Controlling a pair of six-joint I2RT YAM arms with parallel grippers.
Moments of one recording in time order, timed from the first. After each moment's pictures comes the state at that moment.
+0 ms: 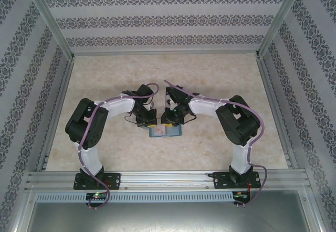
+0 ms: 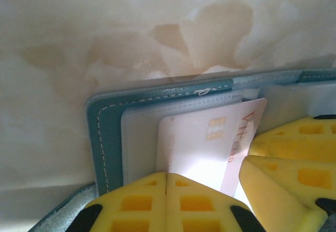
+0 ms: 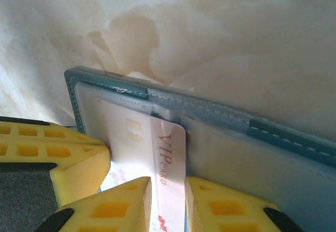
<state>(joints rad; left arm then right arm) -0.49 1.85 1.12 -0.66 0.44 -0.65 0.64 1.93 1.16 -0.45 -0.51 0.75</state>
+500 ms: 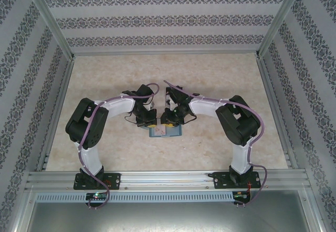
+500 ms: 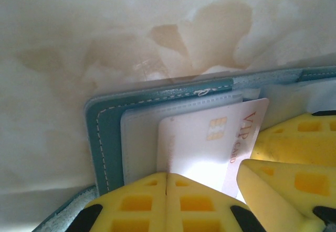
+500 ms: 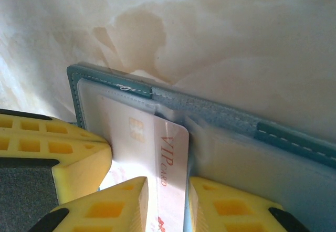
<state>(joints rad) -0.49 1.85 1.12 -0.66 0.44 -0.63 0.64 1.93 1.15 -0.43 -0.53 0.72</state>
